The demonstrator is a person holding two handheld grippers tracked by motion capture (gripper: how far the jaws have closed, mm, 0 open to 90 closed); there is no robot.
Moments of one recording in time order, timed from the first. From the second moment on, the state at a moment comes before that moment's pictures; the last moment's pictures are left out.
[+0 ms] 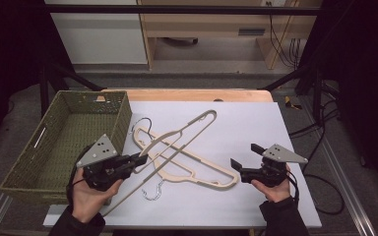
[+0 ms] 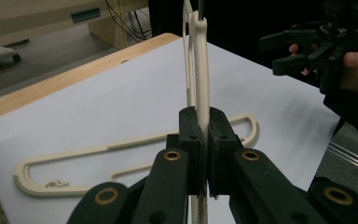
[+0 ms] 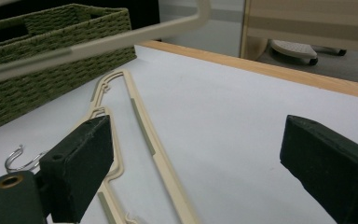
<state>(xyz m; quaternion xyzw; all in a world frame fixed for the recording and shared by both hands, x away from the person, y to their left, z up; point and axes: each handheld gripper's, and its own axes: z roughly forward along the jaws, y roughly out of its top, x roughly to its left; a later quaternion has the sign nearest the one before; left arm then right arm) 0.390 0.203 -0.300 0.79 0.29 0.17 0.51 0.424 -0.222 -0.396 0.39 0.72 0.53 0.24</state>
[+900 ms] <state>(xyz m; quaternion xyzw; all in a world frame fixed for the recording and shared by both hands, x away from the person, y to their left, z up) 0.465 0.329 -0.253 0.77 0.35 0.24 0.47 0.427 -0.222 -0.399 0.40 0.72 0.52 0.23</state>
